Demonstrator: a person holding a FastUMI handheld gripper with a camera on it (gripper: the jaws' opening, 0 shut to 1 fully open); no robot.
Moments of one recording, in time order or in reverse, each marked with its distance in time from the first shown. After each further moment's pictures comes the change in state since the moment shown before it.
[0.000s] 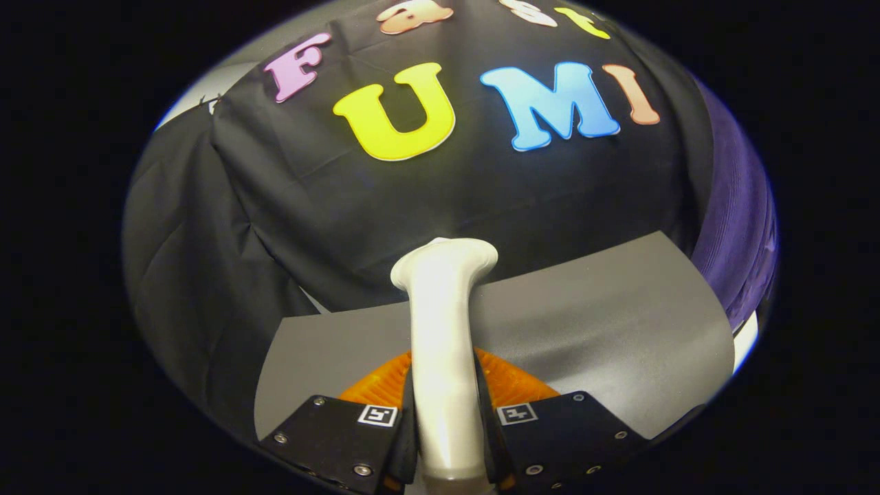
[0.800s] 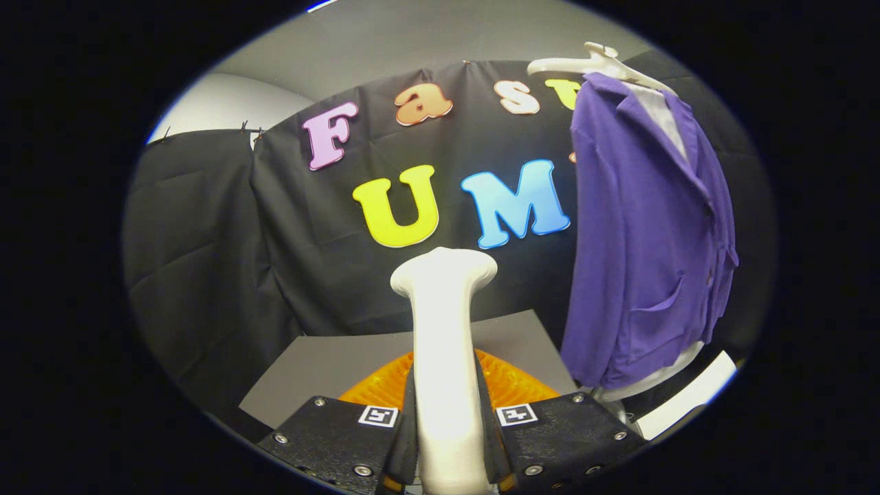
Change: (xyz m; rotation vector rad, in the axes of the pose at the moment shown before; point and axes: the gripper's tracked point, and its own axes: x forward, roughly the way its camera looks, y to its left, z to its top) arm -0.208 -0.099 0.032 -0.079 -0.392 -0.032
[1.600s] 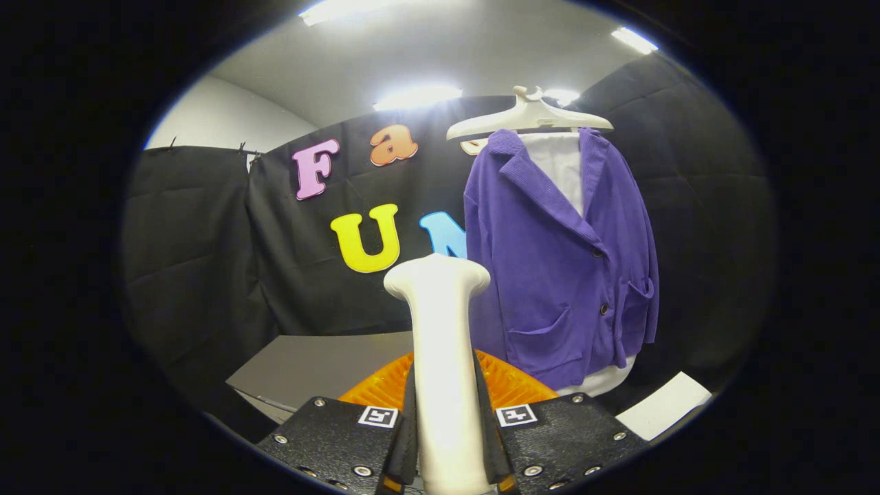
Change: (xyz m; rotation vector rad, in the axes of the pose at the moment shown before) arm -0.125 -0.120 0.019 -0.008 -0.098 -0.042
